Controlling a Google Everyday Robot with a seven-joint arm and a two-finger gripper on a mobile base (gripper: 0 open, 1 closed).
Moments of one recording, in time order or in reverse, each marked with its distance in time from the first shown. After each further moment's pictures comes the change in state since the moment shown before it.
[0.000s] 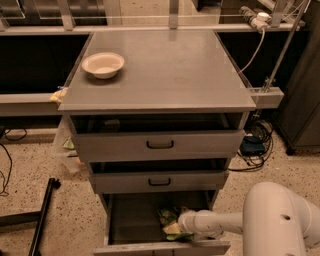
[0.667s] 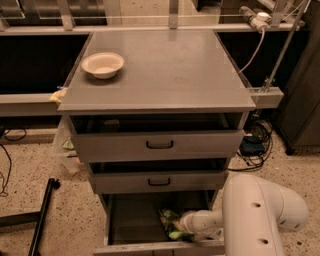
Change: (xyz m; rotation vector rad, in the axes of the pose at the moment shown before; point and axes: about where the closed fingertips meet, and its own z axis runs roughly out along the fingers) arm 0.034 -0.026 0.015 0.094 0.085 0.116
